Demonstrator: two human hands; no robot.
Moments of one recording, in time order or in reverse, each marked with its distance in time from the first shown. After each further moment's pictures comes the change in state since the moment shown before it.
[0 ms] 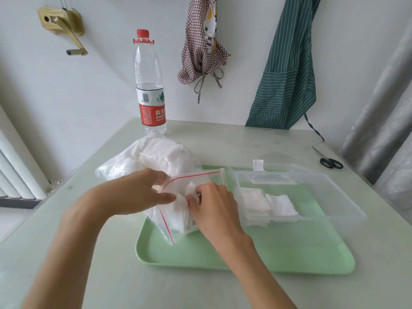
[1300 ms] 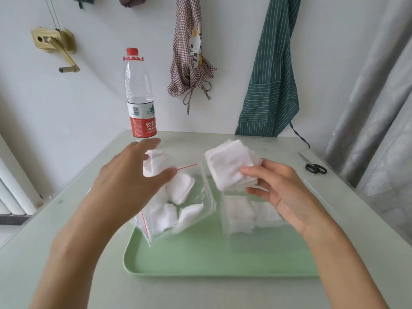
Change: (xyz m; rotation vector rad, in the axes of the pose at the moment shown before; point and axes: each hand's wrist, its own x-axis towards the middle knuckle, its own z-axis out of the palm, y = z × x) left_hand -0.035 0.064 -0.003 -0.054 0.645 0.102; right_hand -0.012 0.063 -0.117 1.092 -0.034 0.128
